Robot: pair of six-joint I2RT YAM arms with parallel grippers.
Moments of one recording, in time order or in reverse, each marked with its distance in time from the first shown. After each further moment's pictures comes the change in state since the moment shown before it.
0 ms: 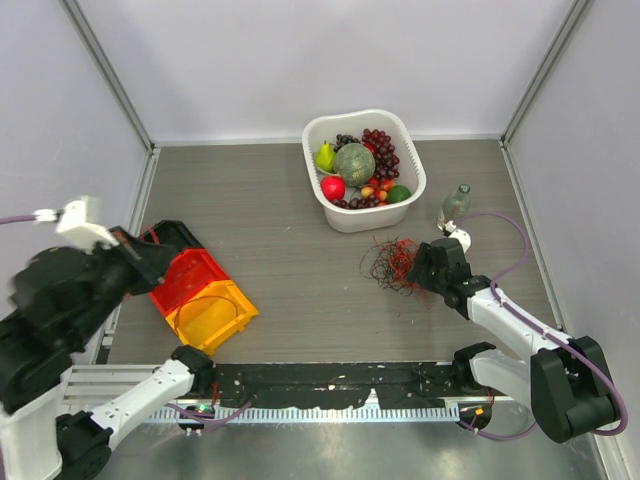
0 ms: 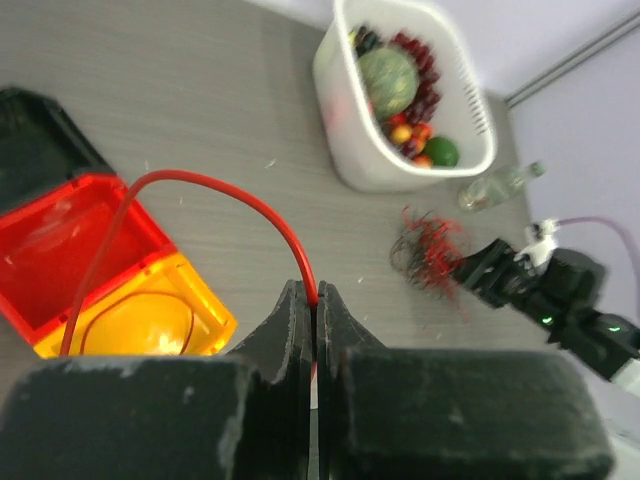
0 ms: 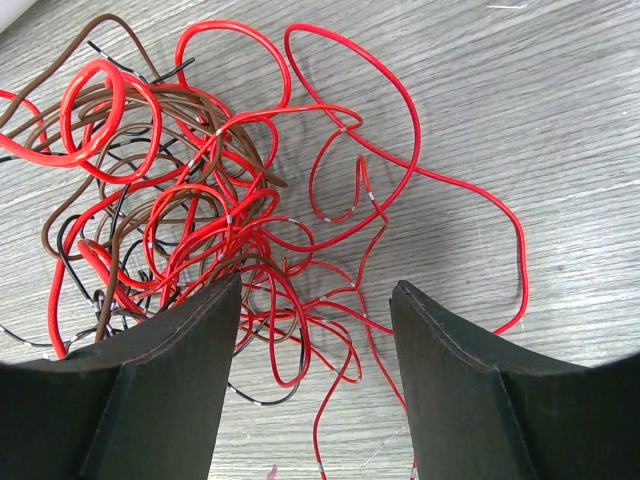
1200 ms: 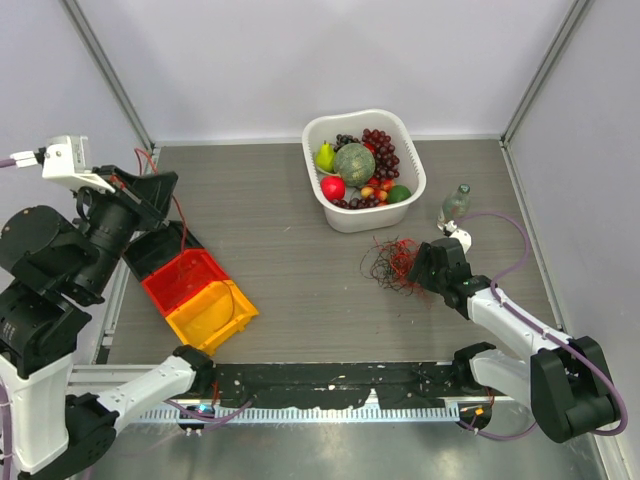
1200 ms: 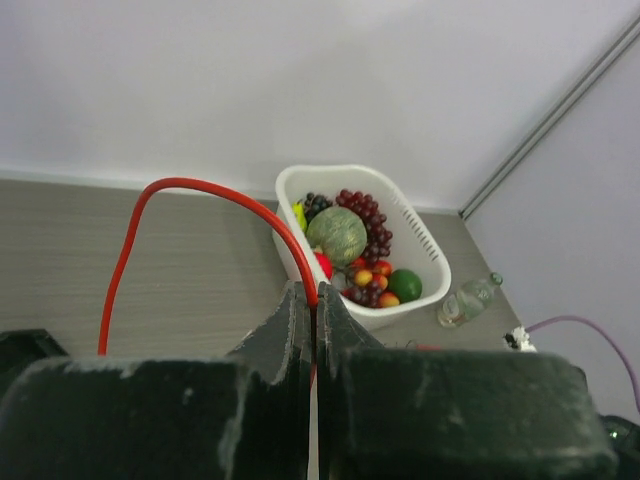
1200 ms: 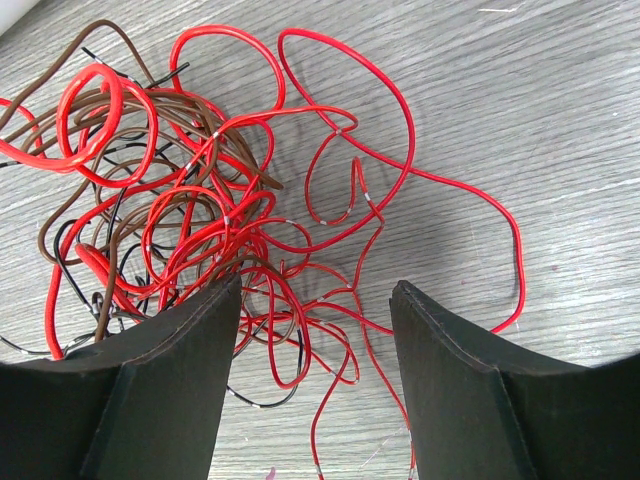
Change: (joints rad) left arm 0.000 0.141 0.024 0.470 -0.008 0.269; right arm -0.005 0.000 0.000 -0.001 0.010 0.003
